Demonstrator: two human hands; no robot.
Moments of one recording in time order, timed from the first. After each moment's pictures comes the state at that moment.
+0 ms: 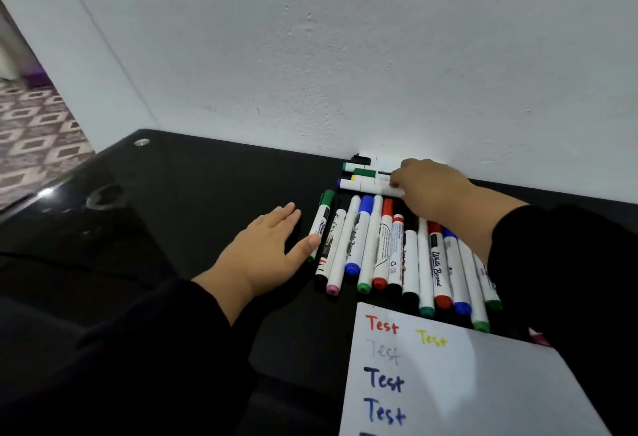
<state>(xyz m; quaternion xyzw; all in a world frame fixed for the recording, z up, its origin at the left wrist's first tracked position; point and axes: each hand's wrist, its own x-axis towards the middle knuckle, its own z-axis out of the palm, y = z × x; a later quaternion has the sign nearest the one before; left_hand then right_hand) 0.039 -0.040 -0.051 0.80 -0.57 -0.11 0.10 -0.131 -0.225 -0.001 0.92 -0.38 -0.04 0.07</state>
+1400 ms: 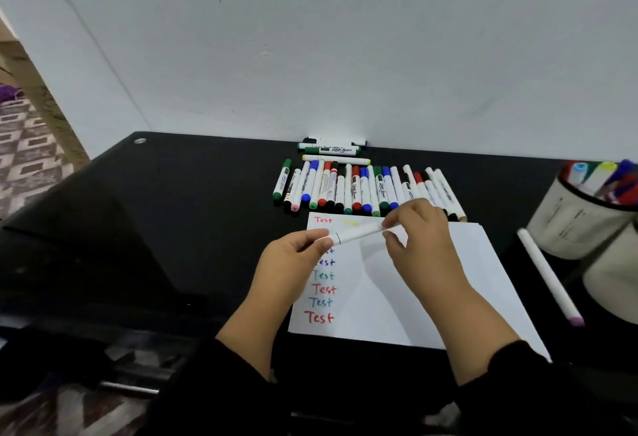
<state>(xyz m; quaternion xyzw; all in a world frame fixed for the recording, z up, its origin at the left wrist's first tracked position) -0.133 0.114 0.005 0.73 -0.37 -0.34 0.46 -0.291 0.033 -0.002 0.81 -0.43 0.38 -0.09</state>
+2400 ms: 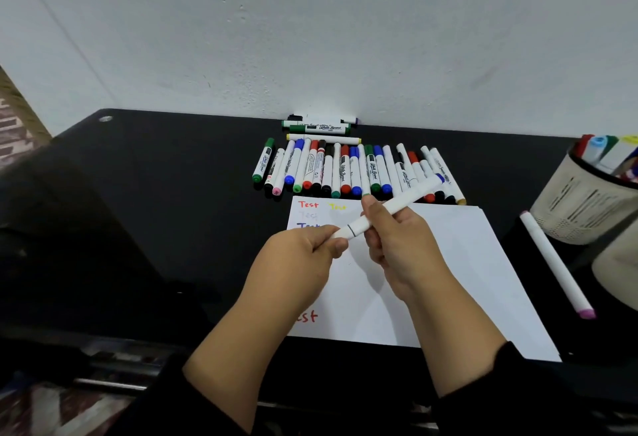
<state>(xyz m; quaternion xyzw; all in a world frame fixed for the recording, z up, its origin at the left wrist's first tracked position) -0.160 0.106 0.008 0.77 -0.47 -0.28 0.34 -0.271 0.040 0.003 0.46 -0.47 0.41 -0.63</state>
